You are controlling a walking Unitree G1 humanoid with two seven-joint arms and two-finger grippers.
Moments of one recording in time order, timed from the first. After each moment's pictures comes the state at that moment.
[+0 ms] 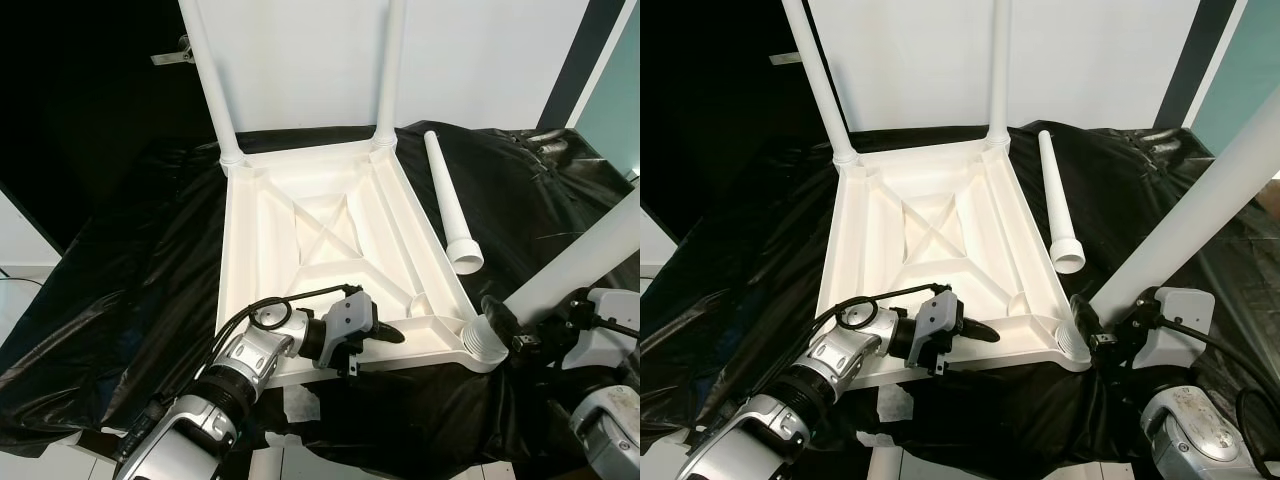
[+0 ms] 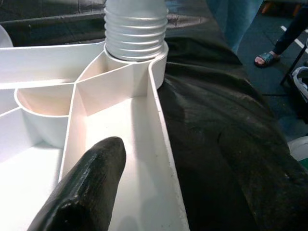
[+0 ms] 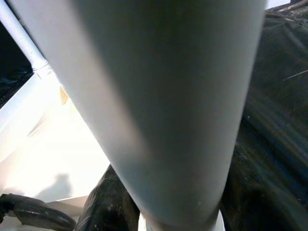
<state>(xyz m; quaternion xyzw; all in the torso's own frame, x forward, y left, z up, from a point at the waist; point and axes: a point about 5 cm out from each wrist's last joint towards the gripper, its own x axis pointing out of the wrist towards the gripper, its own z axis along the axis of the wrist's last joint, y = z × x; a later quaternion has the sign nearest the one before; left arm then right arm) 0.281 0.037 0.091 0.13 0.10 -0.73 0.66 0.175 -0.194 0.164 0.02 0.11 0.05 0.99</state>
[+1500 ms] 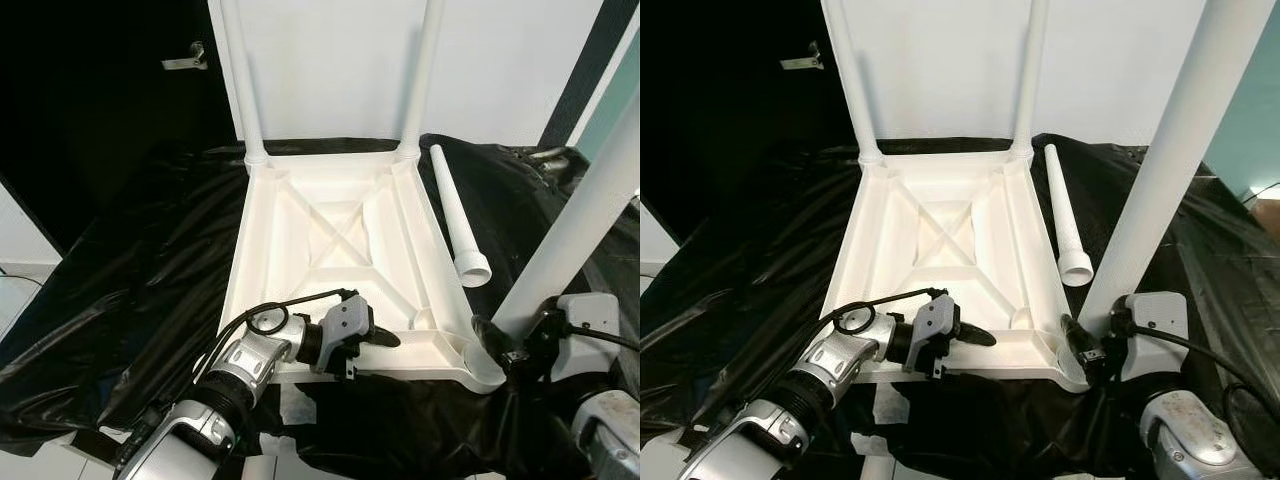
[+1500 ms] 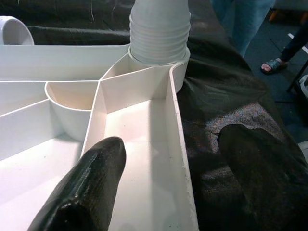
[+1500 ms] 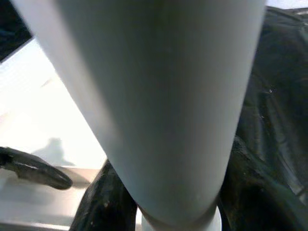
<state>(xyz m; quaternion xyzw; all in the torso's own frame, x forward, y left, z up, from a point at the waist) 0.280 0.042 0.086 0.12 0.11 -0.72 0.67 0.170 -0.185 0.159 -0.04 0.13 0.06 0.99</state>
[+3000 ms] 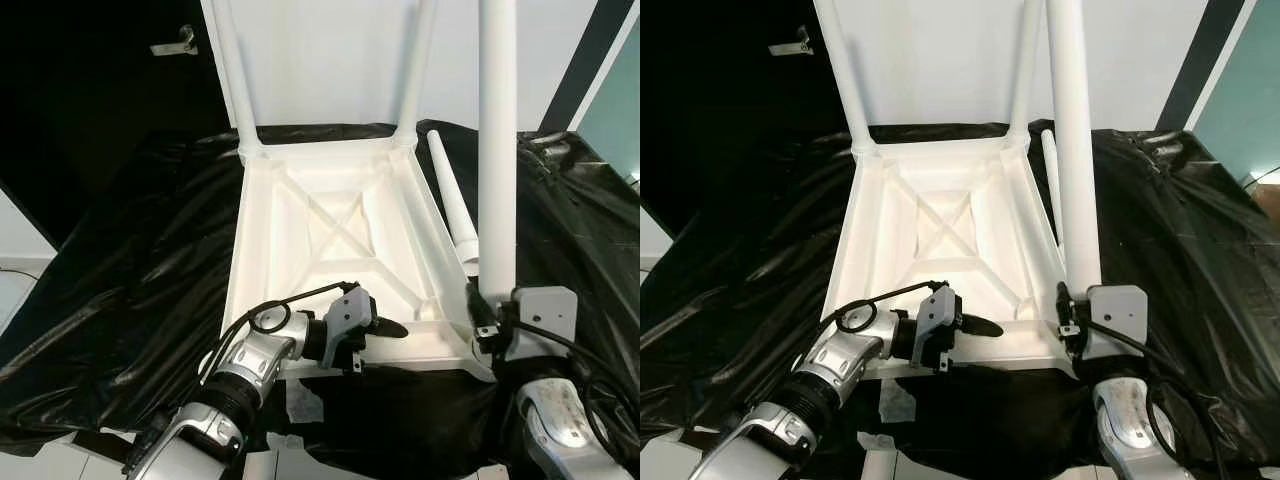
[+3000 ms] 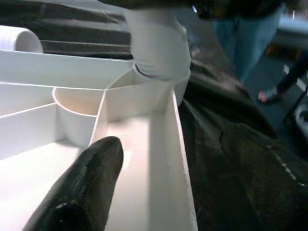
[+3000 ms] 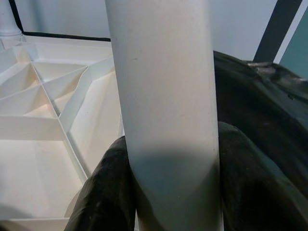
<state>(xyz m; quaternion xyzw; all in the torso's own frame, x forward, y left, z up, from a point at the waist) 0.286 0.034 0.097 0.05 0.08 -0.71 0.70 0.200 -0.179 0.149 -0.14 0.00 -0.04 0.99</state>
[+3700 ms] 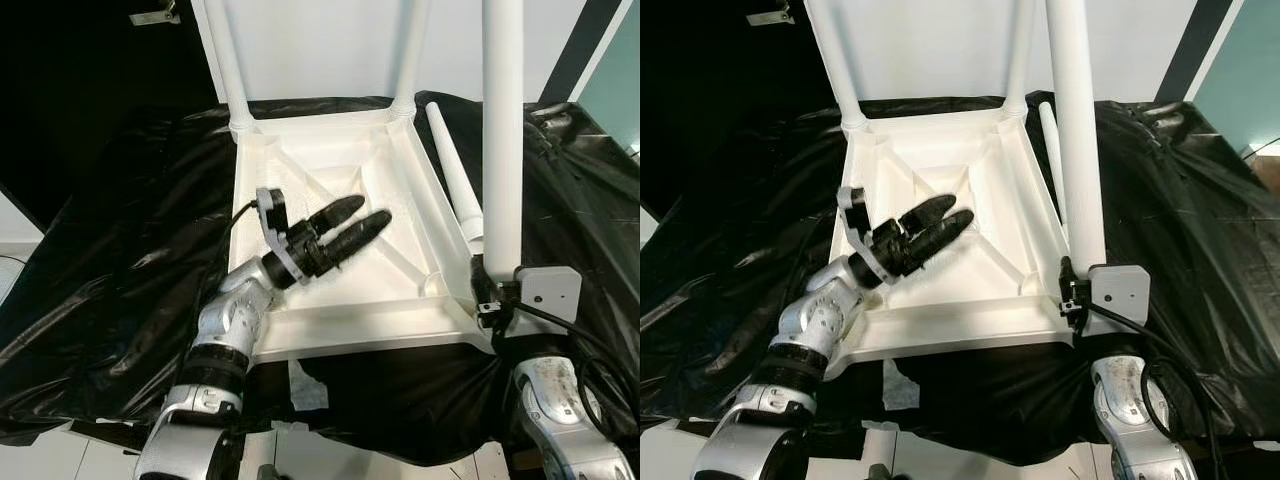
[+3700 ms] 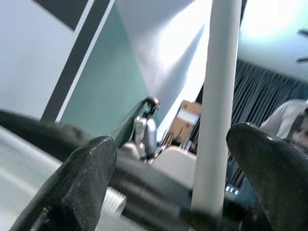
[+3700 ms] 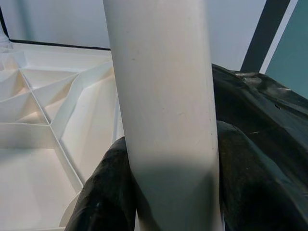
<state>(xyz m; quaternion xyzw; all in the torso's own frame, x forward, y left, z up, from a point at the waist) 0.326 0.076 0.191 -0.27 -0.14 -0.59 0.75 0.217 -0.176 0.161 -0.15 -0.06 -0.04 0.99</state>
